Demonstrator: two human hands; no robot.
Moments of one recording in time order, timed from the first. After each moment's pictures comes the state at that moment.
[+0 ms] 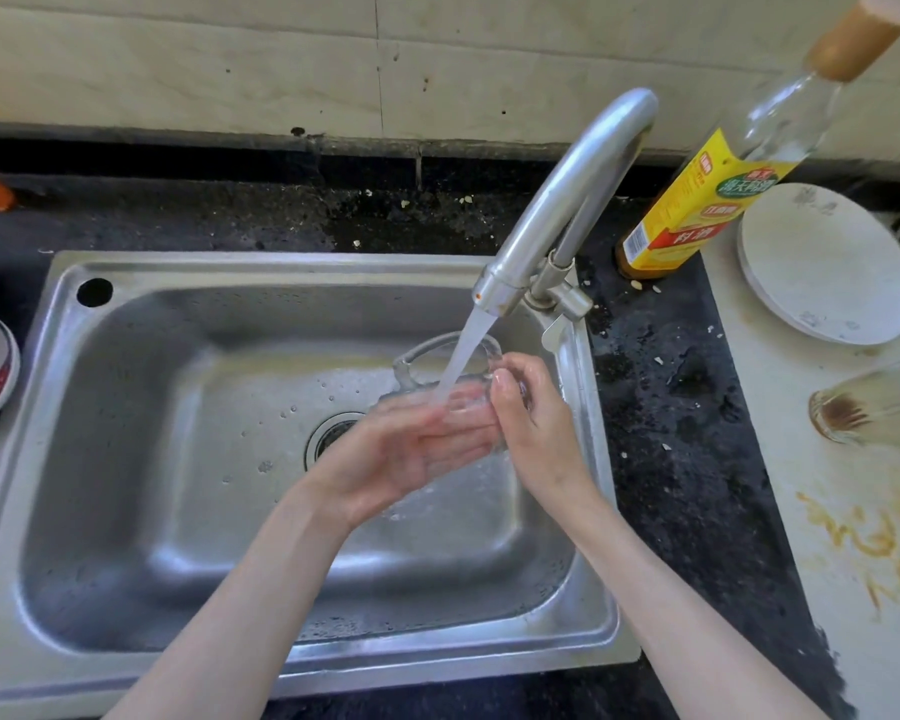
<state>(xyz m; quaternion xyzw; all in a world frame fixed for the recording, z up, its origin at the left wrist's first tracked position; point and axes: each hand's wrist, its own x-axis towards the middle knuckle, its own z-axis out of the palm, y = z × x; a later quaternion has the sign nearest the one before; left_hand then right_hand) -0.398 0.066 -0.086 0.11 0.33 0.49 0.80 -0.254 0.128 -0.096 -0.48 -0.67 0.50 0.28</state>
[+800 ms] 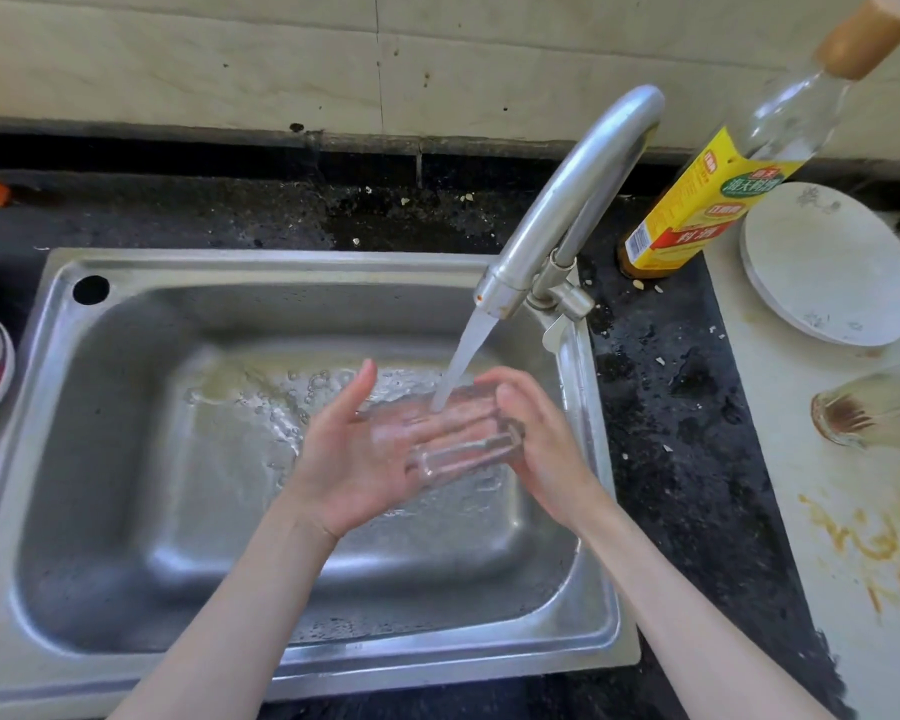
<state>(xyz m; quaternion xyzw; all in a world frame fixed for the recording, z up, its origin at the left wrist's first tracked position) -0.409 0.059 -0.090 -0.07 0.21 0.49 0.84 -0.245 0.130 -0.105 -0.44 -0.52 0.70 0.22</state>
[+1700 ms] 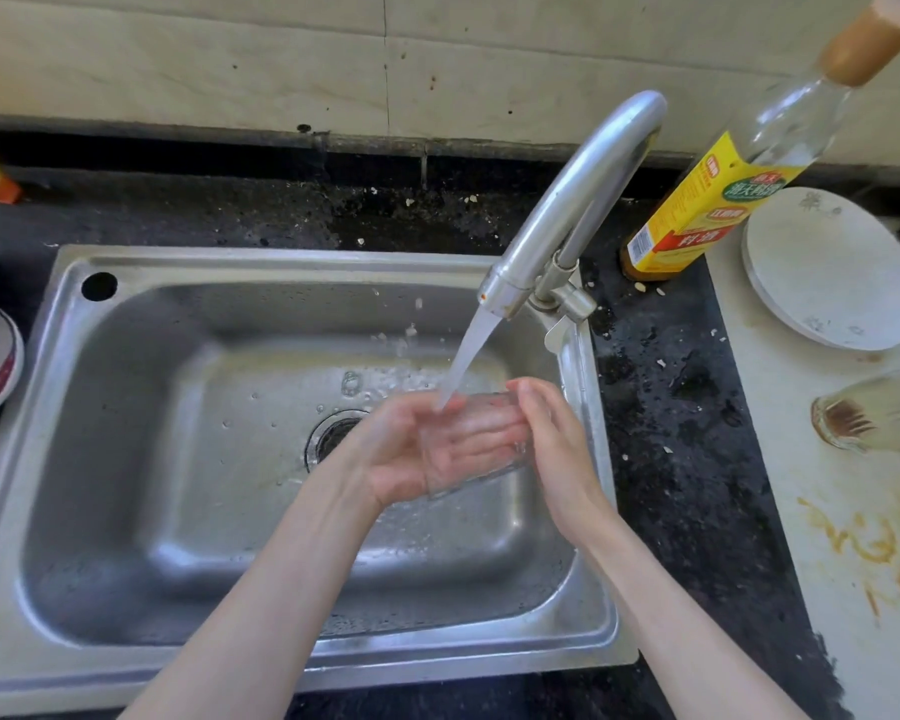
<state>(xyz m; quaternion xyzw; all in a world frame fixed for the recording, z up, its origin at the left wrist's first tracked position) -0.386 0.083 -0.081 -0.06 0.35 0.44 0.83 -0.234 0.122 -0.117 -0.53 -0.50 0.63 0.27</state>
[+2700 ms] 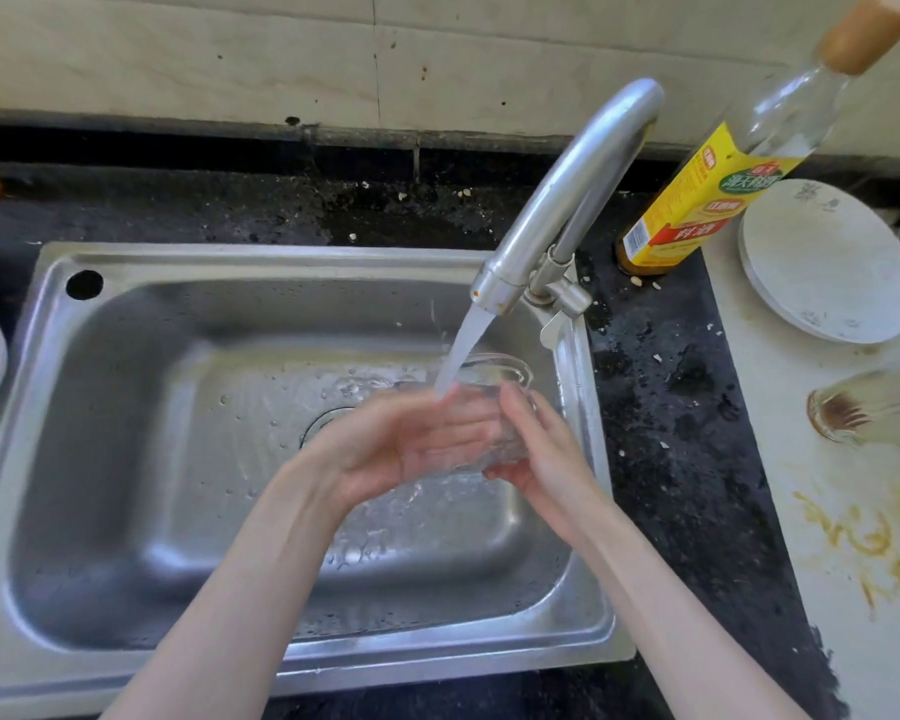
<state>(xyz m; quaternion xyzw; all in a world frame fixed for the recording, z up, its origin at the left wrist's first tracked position) -0.397 0.080 -0.076 0.06 0.46 0.42 0.78 -0.236 0.122 -0.113 -0.49 -0.35 0.76 0.22</state>
